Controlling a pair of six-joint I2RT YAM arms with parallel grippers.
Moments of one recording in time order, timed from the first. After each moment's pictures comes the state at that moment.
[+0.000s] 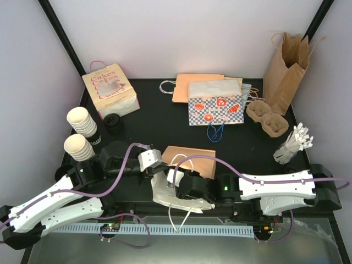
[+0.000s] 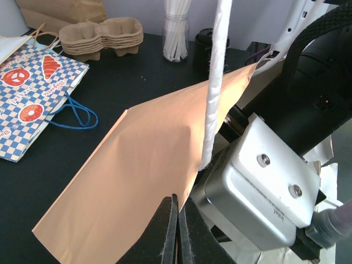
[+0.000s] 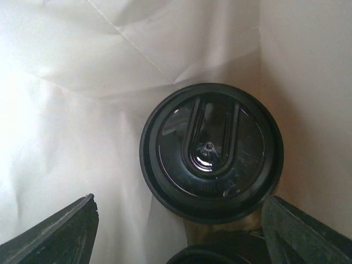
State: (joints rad) left arm -0.99 0.67 0.83 -0.60 0.29 0.07; right arm 1.51 1.20 0.87 -0.53 0.51 -0.07
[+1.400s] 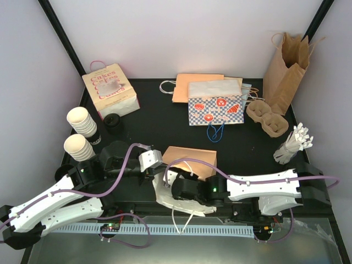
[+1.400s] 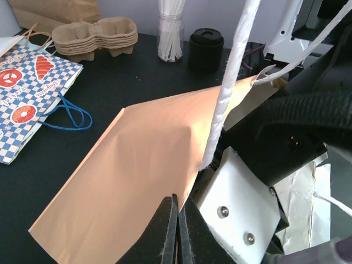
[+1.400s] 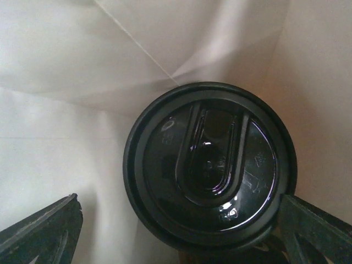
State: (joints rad) left arm -0.99 0.67 0.83 -0.59 0.31 0.07; right arm 1.51 1.31 0.87 -0.50 0.58 -0.07
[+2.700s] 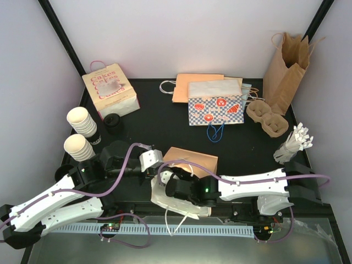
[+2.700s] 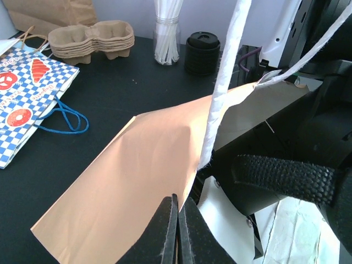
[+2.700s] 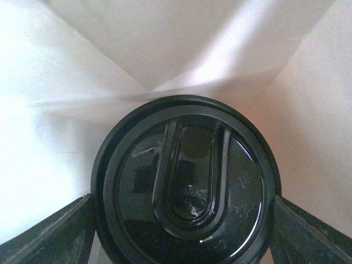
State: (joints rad) left arm -0.99 0.68 0.83 -0.57 0.32 0.07; right arm 1.51 1.42 0.90 -0.43 0.69 -0.09
